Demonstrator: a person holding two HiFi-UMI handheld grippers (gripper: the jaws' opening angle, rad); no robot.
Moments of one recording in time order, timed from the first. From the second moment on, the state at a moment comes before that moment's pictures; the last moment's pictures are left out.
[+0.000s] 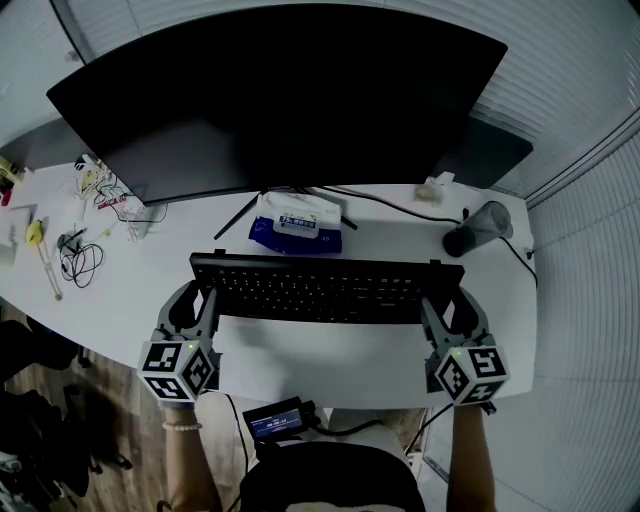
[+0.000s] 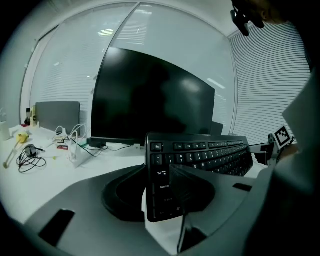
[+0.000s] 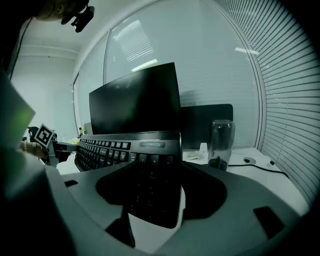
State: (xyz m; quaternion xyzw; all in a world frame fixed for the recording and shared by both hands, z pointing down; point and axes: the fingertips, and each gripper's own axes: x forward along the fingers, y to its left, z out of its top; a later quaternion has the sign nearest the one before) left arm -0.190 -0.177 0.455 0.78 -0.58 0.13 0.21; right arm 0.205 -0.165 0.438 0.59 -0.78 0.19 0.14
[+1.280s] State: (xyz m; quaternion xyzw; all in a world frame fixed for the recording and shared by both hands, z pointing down) left arm -0.187 -0.182 0.556 0.74 -0.55 0.23 0.31; right arm 0.211 -0.164 0.562 0.55 -0.72 0.37 0.22
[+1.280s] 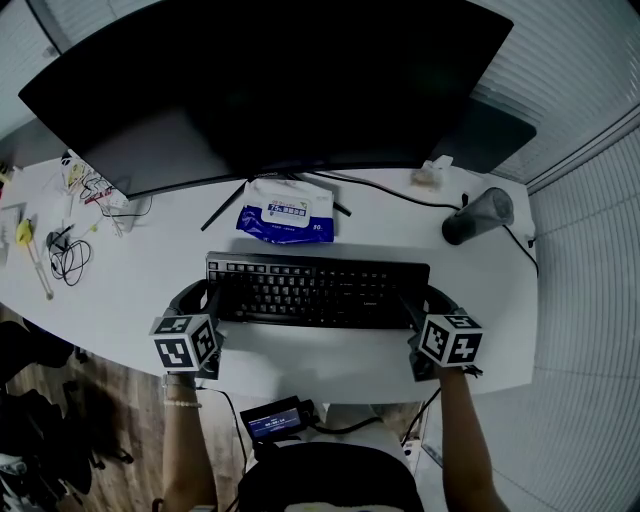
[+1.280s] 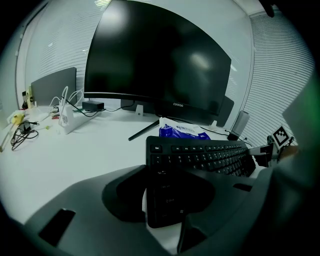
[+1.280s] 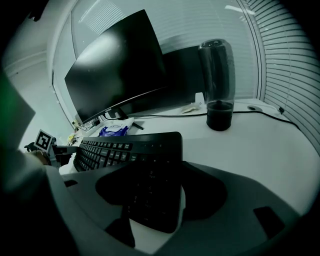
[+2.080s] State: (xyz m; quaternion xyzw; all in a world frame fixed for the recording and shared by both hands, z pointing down) left arm -0.187 -0.185 0.567 0.73 -0.55 0.21 0.34; right arm 0.213 -0.165 0.574 0.56 -0.70 0.38 0.21
